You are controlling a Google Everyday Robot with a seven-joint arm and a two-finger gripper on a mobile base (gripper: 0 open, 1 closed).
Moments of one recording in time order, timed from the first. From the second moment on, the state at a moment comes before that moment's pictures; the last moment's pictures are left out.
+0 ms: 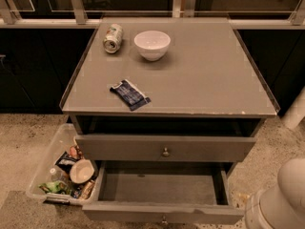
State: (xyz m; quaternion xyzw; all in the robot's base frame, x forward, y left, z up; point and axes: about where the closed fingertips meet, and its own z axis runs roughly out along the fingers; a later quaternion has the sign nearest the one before) arm 0.266 -0.218 0.661 -0.57 0.81 0.10 0.07
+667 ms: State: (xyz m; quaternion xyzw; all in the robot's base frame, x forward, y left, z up) arm 0.253 -0.217 0.652 -0.57 0.82 0.10 0.06
